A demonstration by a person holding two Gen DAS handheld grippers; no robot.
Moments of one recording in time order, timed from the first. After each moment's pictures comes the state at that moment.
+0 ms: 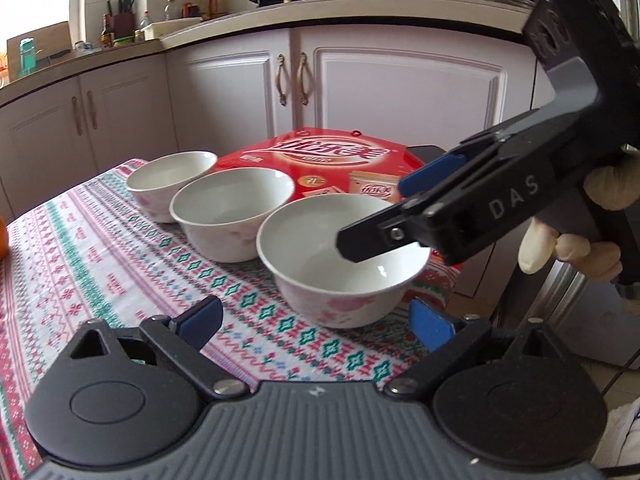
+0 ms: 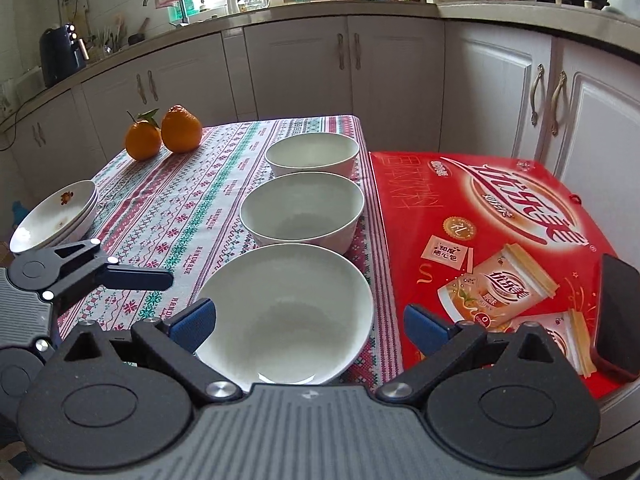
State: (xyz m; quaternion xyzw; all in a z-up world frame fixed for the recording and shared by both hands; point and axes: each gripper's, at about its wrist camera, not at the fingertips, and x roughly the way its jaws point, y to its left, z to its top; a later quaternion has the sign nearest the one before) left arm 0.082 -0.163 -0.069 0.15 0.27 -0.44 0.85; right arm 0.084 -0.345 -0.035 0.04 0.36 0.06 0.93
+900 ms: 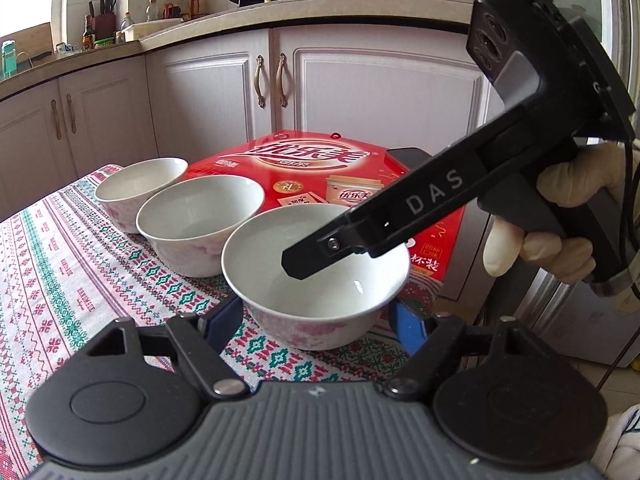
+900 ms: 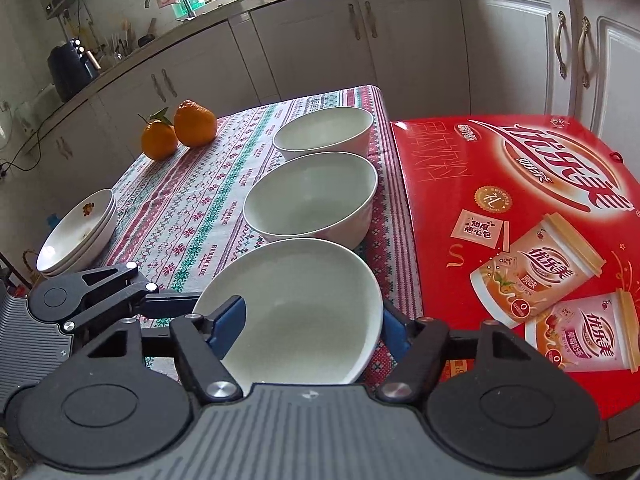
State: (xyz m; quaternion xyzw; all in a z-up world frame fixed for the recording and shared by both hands) left arm 0.086 -0.177 -0.071 0.15 0.27 -0.46 0.83; right arm 0.108 -0.364 -0.046 0.11 0.39 0.10 0.91
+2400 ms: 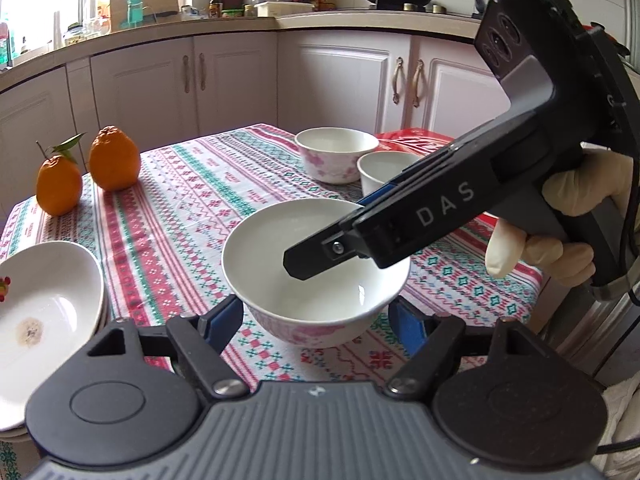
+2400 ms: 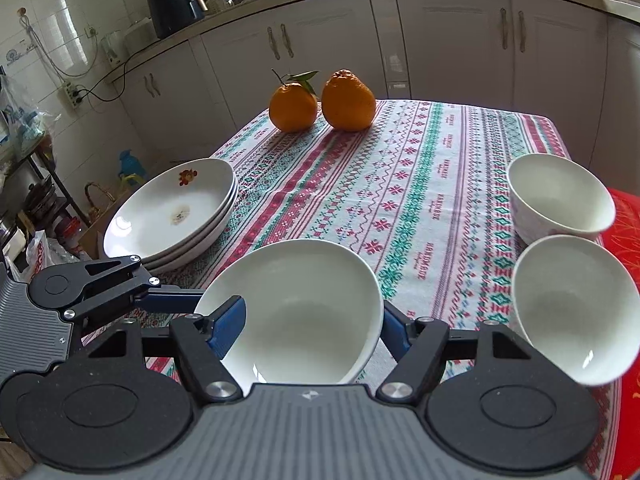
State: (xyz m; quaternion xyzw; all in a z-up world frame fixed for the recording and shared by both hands) left arm 0.117 -0.040 -0.055 0.10 0.30 -0.32 0.89; right arm 0.190 -0.205 -0.032 0.03 0.40 0.25 0.88
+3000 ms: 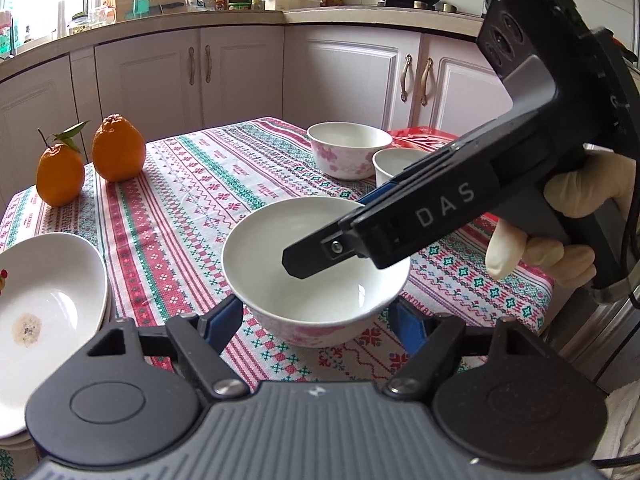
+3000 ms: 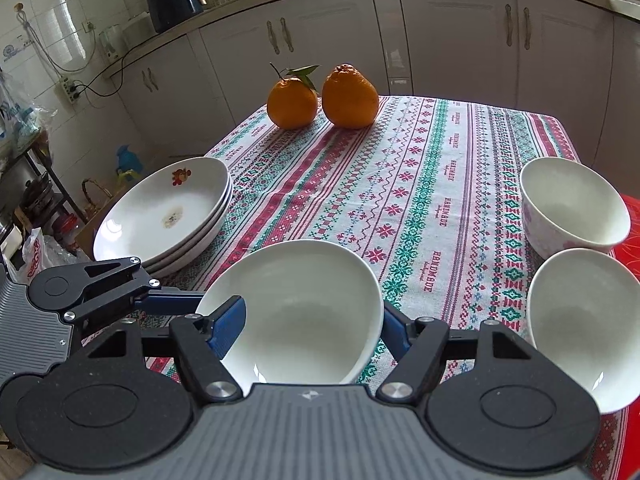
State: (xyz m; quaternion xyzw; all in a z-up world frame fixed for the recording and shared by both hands) left arm 0.128 -0.036 -0.062 0.09 0.31 -0.32 0.89; right arm 0.202 -0.199 -0.037 0.03 0.41 0.25 0.88
